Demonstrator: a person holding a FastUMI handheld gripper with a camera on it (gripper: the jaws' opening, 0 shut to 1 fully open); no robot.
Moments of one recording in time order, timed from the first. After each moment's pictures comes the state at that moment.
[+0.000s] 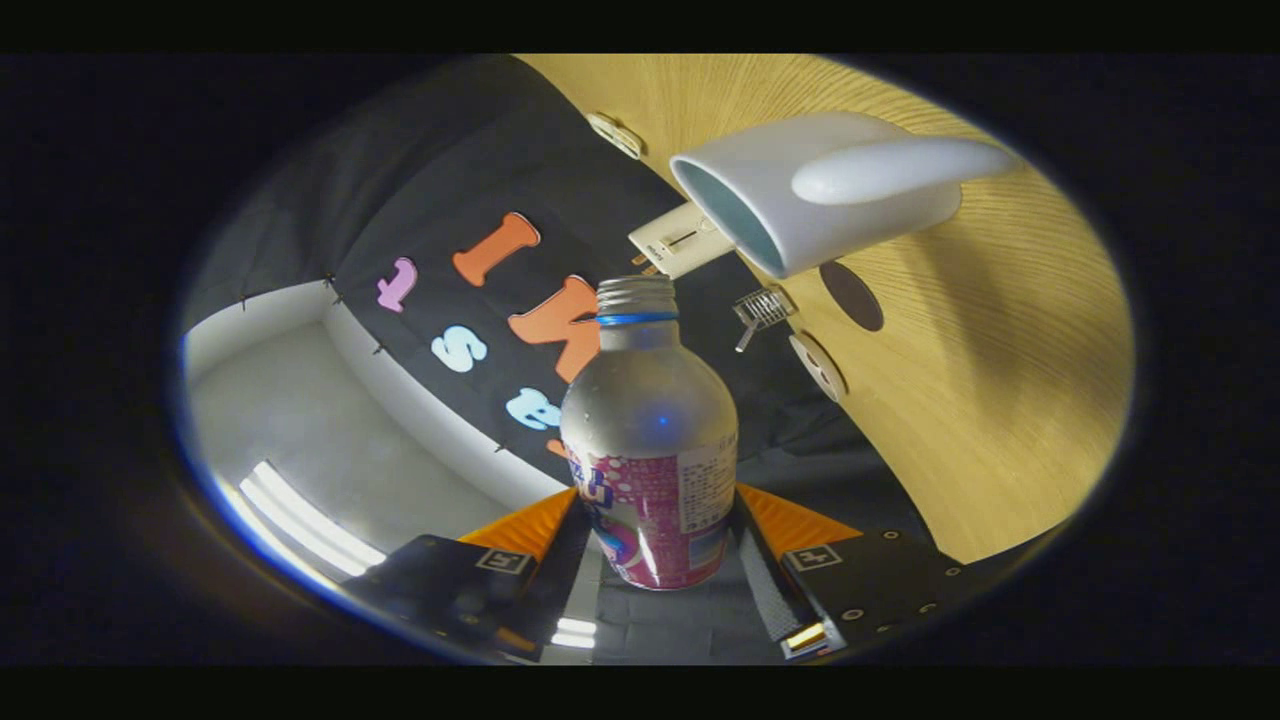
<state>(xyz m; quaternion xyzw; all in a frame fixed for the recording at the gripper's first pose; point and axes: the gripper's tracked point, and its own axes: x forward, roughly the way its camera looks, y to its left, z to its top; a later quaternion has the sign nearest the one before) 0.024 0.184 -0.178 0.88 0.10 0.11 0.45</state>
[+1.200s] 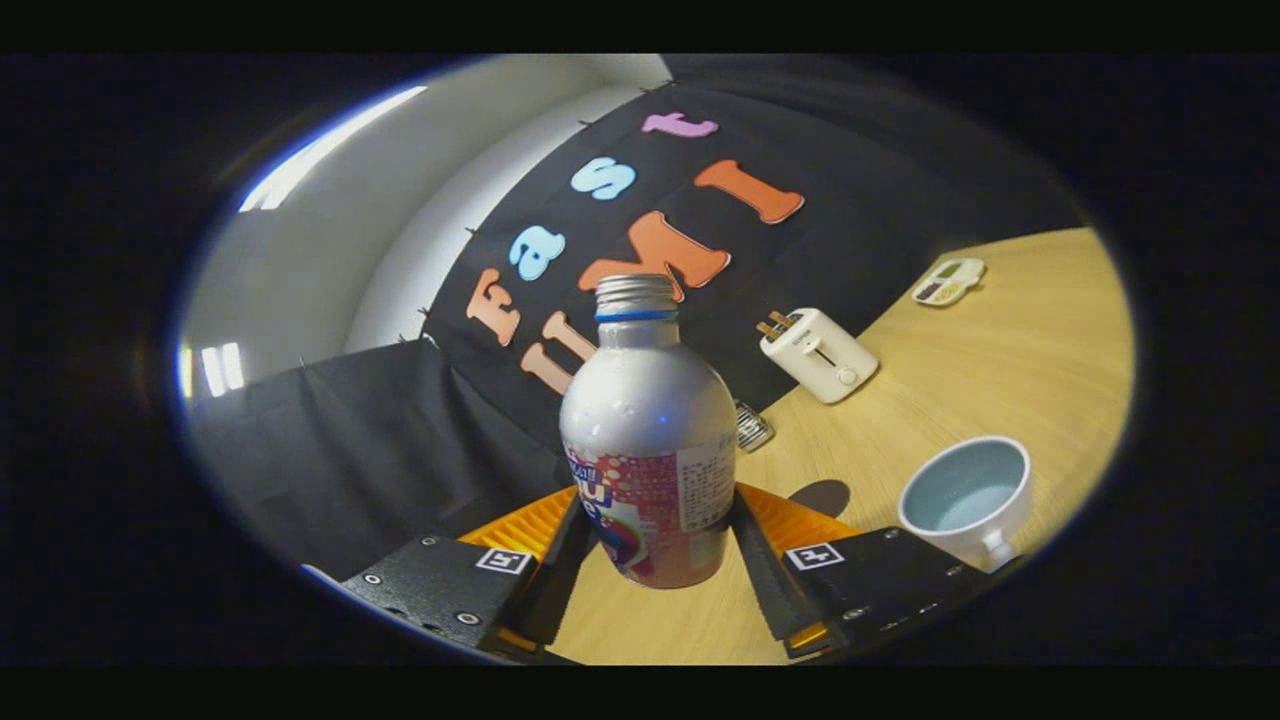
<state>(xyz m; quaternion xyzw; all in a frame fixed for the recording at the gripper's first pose) 0.075 0.177 -0.180 0.37 0.10 0.09 0.92</state>
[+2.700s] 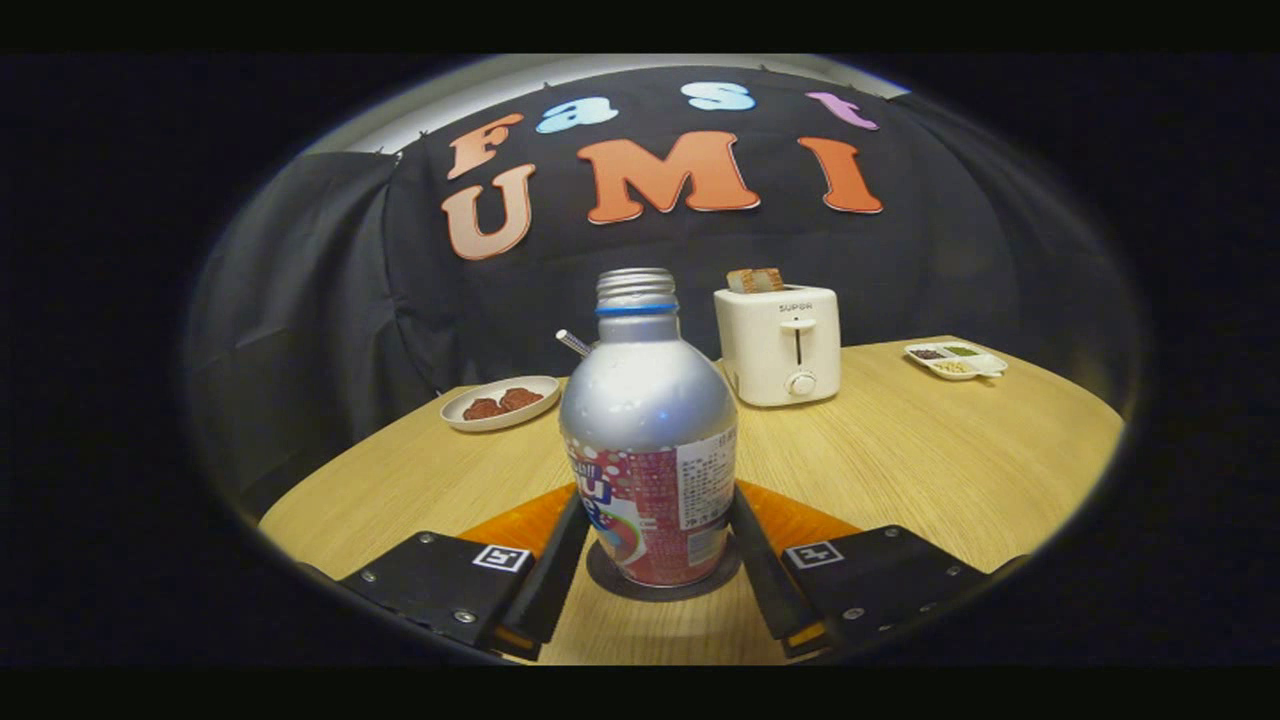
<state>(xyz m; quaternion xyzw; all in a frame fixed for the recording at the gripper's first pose) 0.198 0.189 -0.314 0.09 0.23 -0.01 0.97</state>
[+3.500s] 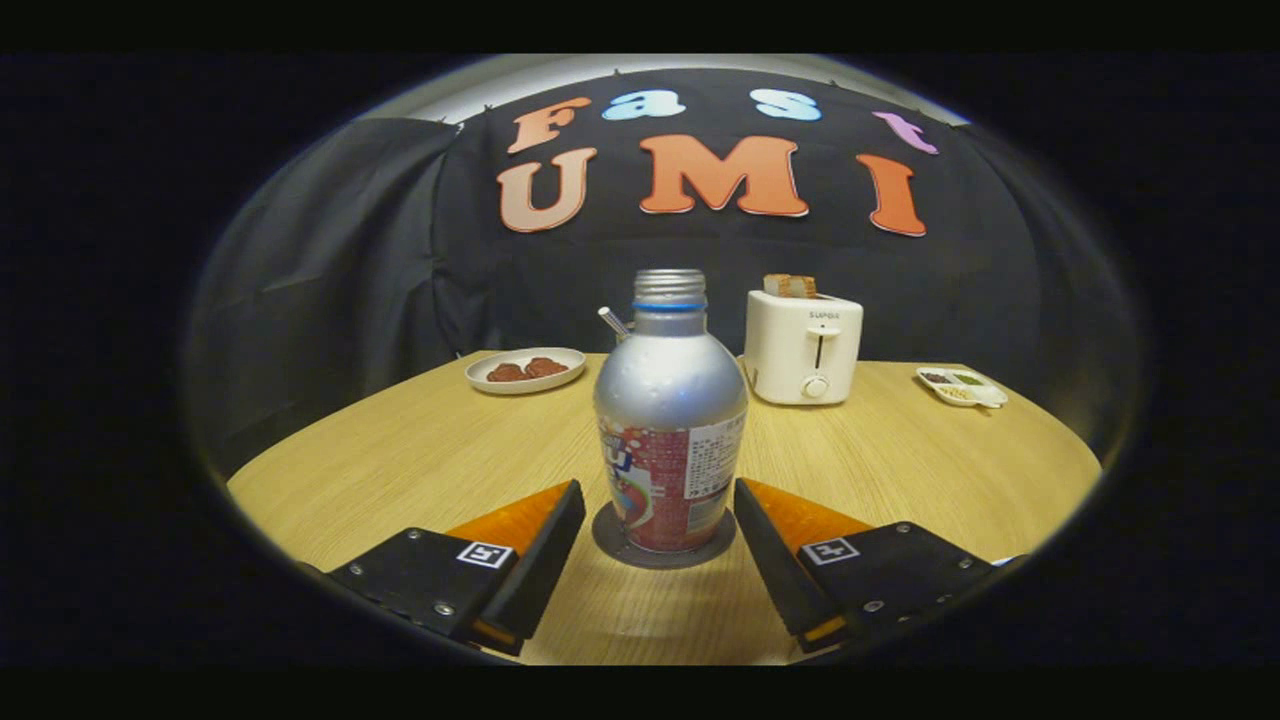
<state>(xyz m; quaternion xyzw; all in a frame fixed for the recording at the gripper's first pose) 0.153 0.203 -0.292 0.02 0.24 0.05 0.97</state>
